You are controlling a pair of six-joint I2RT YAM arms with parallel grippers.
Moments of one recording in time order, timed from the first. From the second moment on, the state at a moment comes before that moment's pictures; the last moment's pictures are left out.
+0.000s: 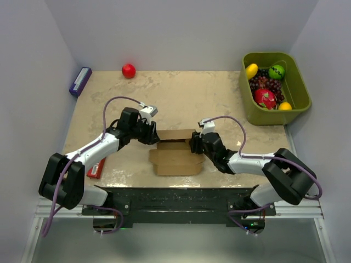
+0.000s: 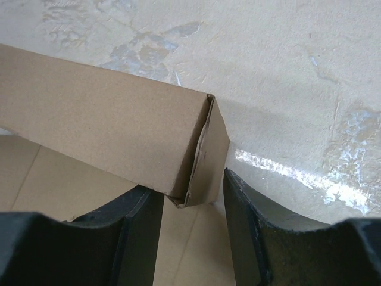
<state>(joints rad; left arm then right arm) -0.40 1.37 0.77 -0.17 0.41 -0.14 0.76 1.43 0.48 0.47 0.26 0.38</state>
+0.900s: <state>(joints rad) -0.40 1.38 0.77 -0.18 0.44 -0.12 0.77 1.50 0.47 0.59 0.35 0.42</state>
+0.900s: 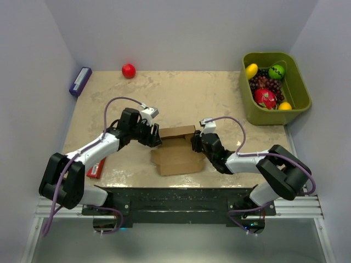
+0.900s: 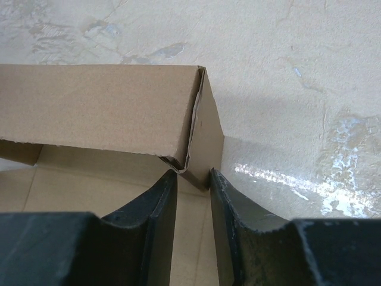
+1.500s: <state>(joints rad) -0.71 1.25 0.80 -0.09 0.25 0.20 0.77 1.50 0.47 0.56 0.32 0.42</state>
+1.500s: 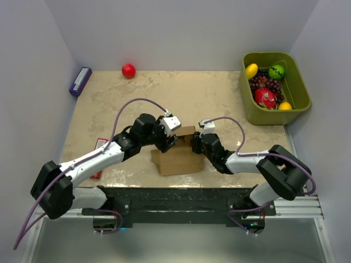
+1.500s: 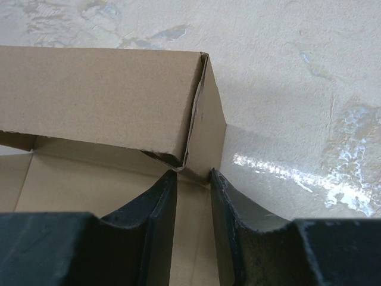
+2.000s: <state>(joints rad) -0.84 1.38 0.86 -0.07 -0.06 0.45 0.77 1.50 0.47 0.55 0.27 0.42</state>
